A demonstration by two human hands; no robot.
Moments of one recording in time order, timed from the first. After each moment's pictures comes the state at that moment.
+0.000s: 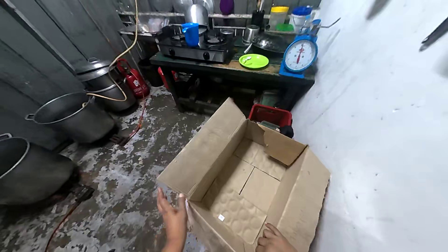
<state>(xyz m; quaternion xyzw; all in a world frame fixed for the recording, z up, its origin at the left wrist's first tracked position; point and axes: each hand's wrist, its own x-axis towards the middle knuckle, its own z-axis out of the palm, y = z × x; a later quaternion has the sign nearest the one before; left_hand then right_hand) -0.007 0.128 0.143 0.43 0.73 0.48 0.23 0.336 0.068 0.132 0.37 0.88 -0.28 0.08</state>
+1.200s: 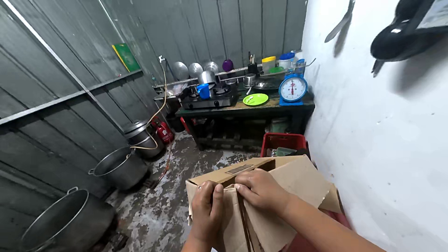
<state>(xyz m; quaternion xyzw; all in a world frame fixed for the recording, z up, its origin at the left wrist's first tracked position) 0.051 0.176 0.355 0.72 0.43 0.54 0.02 0.256 0.217 0.364 0.35 0.88 -0.14 -0.29</state>
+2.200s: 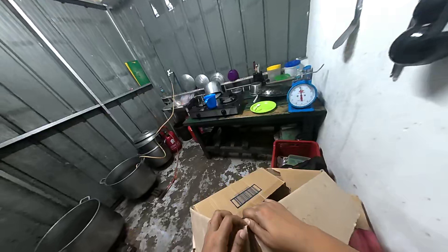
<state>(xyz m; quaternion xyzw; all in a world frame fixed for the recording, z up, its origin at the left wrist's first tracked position) 0.018 0.130 0.359 0.80 0.45 0.37 0.14 0.231 0.194 0.365 0.34 0.91 -0.23 -0.11</state>
